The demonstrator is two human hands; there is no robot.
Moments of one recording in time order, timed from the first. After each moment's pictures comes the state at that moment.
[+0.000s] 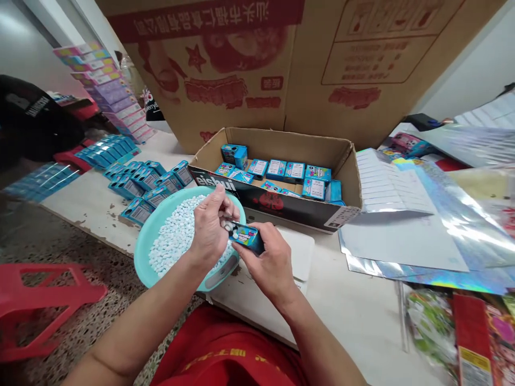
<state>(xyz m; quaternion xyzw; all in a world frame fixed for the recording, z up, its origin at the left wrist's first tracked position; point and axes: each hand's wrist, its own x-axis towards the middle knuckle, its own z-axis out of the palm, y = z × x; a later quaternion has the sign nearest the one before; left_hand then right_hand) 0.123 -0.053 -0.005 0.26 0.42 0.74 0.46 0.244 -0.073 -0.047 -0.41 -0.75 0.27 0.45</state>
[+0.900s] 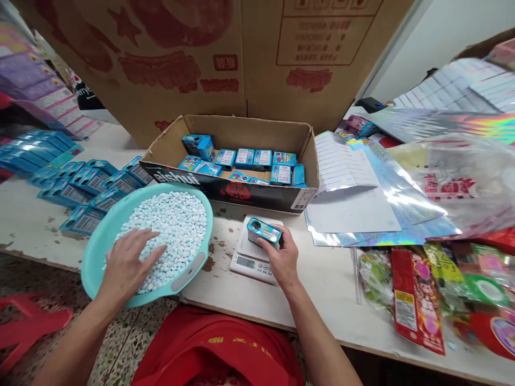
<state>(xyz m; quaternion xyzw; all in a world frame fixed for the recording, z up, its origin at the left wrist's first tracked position) 0.005 -0.137 -0.088 0.65 0.73 0.21 -0.03 0.322 -0.060 -0.138 -0.56 -0.52 0.36 0.54</state>
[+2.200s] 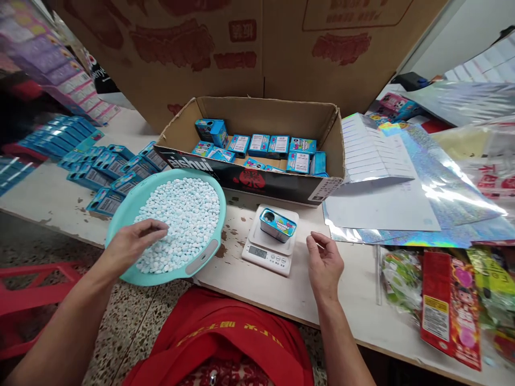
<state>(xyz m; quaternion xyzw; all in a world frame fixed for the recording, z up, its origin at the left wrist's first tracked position) -0.021 -0.128 -0.067 0.45 0.75 0.36 0.32 0.370 -0.085 -0.155 -0.67 -0.44 0.29 0.53</state>
